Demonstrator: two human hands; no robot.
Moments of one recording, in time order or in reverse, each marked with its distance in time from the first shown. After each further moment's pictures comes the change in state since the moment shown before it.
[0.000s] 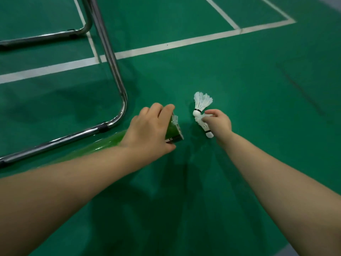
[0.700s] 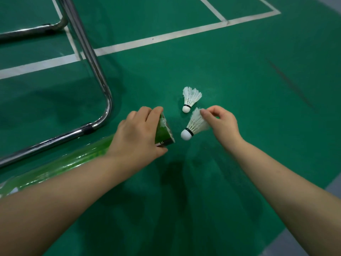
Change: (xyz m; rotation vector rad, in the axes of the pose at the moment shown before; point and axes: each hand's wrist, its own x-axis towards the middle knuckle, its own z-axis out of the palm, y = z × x) left_hand 0.000 0.005 0.020 -0.072 0.088 0.023; right_hand -0.041 0.001 -0.041 0.073 -0.028 -0.321
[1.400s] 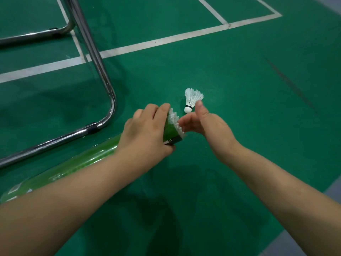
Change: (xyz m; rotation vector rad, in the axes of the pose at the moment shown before) left_hand -0.005 0.015 -0.016 0.020 -0.020 -0.040; right_hand -0.056 -0.068 0.017 0.280 -0.379 -0.014
